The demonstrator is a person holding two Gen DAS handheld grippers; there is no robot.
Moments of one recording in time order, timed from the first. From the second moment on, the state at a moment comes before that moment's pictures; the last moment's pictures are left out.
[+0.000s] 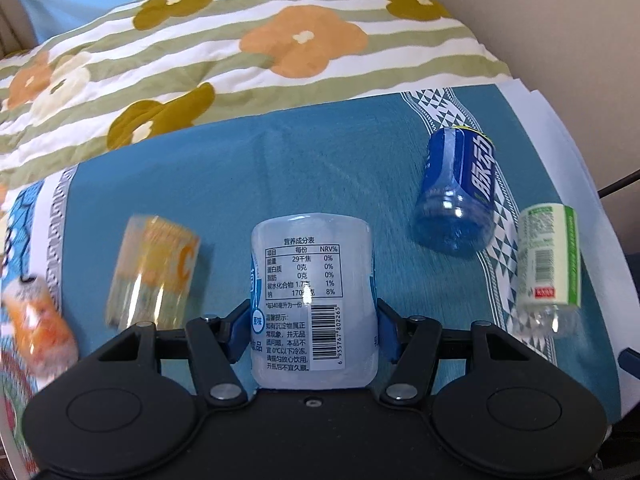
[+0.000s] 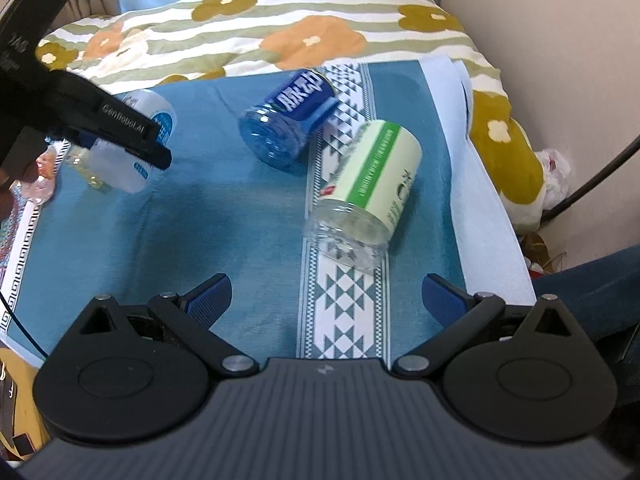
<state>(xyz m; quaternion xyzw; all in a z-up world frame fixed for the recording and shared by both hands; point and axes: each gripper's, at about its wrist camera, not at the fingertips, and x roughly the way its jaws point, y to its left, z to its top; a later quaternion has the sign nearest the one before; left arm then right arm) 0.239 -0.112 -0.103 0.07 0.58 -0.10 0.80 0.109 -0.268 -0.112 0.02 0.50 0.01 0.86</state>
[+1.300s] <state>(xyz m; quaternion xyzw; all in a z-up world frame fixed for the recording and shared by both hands) 0.138 -0.046 -0.153 0.02 0.57 -0.05 0.82 0.062 -0.196 -0.130 -0.02 0.51 0.05 0.86</state>
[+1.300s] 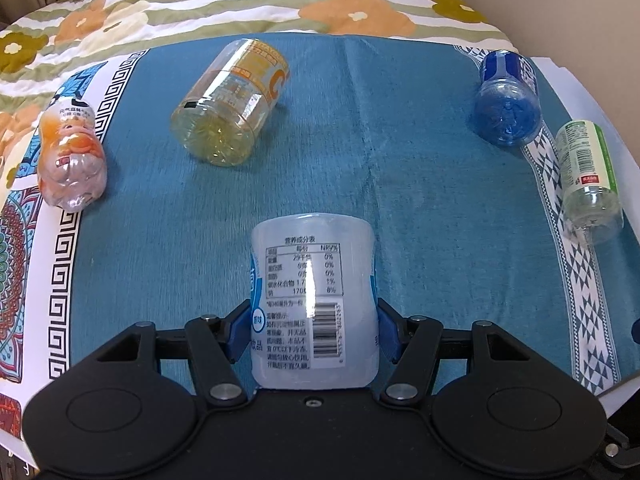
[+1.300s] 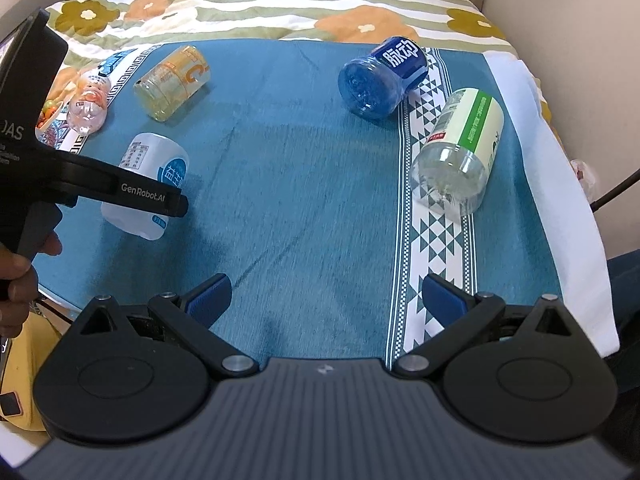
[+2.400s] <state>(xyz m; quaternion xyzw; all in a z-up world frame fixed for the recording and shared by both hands) 0.066 0.001 -0.065 -0.06 0.51 -0.03 0.86 0.112 -0.182 -0.069 0.02 0.50 0.11 0.86</state>
